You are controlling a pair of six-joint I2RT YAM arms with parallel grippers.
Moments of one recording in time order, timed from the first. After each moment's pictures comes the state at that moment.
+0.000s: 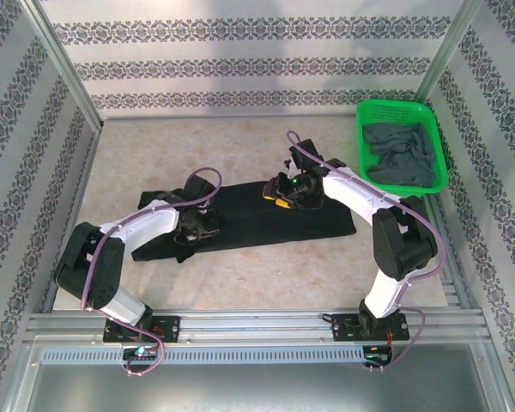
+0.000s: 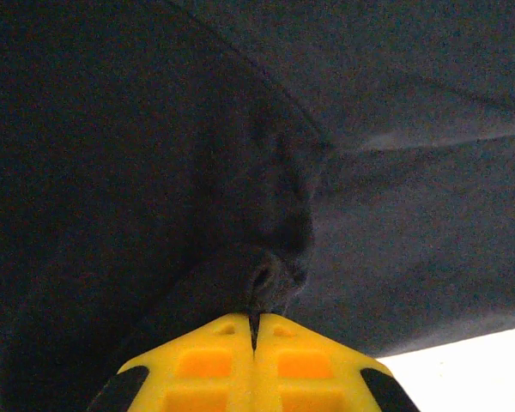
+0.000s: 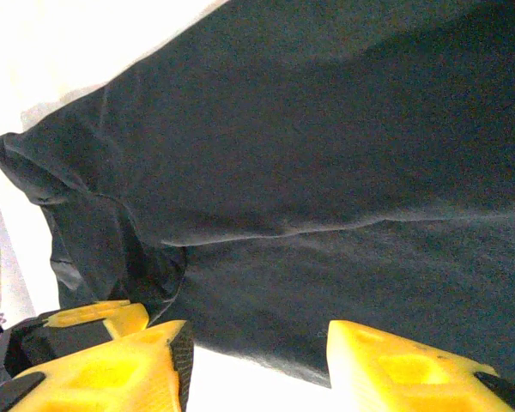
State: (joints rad) left arm -0.45 1.55 0.92 -0.60 0.17 -0.71; right arm 0.43 1.76 1.27 -0.59 -0.48 0.76
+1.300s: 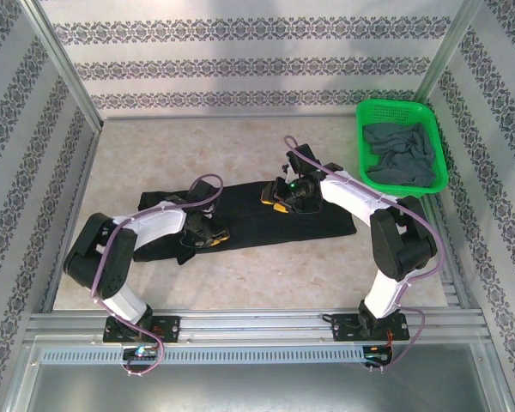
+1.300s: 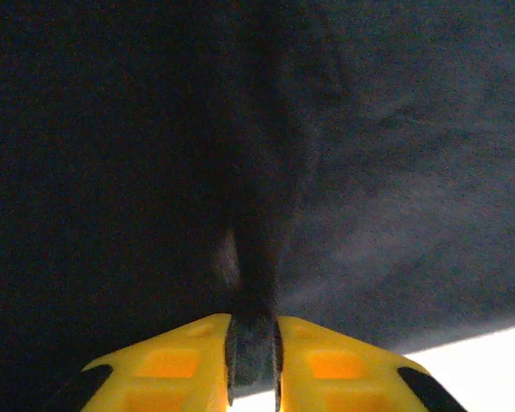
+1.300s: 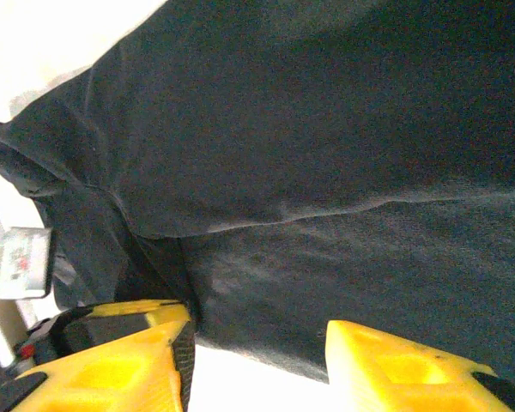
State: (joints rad) left arm -0.46 1.59 0.89 -0.52 0.28 -0.89; right arm 0.45 1.76 1.23 -0.55 -0.49 0.78
